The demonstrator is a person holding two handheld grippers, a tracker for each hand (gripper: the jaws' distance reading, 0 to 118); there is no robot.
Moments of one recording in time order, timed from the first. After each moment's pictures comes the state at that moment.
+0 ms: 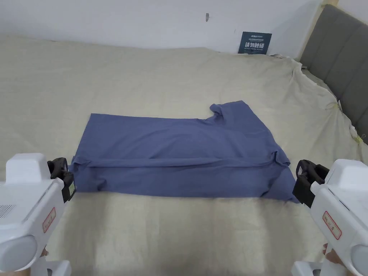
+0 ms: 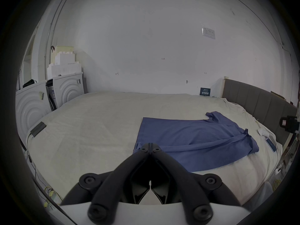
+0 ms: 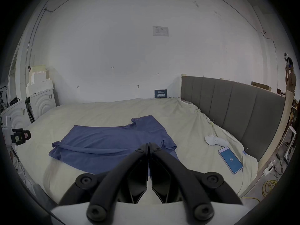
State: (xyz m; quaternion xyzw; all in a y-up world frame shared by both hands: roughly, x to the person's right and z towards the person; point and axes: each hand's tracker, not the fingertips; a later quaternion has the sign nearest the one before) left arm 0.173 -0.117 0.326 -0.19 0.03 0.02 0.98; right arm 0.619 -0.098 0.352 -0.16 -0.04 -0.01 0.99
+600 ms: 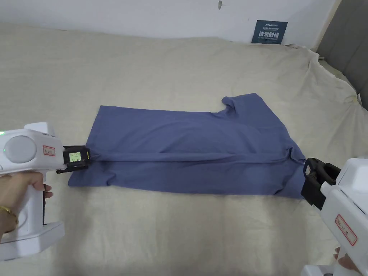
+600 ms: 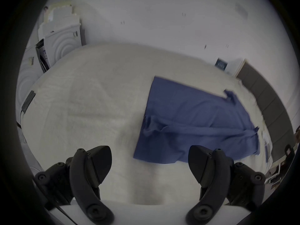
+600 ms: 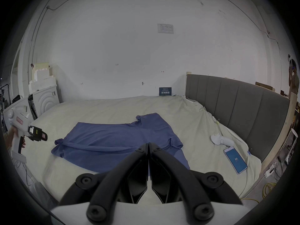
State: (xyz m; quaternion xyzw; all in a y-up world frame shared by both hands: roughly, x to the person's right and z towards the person) left arm 0.111 -0.137 0.184 -0.45 0.04 0.08 0.89; right arm 0.603 -0.096 0.340 -0.17 -0.02 -0.01 0.98
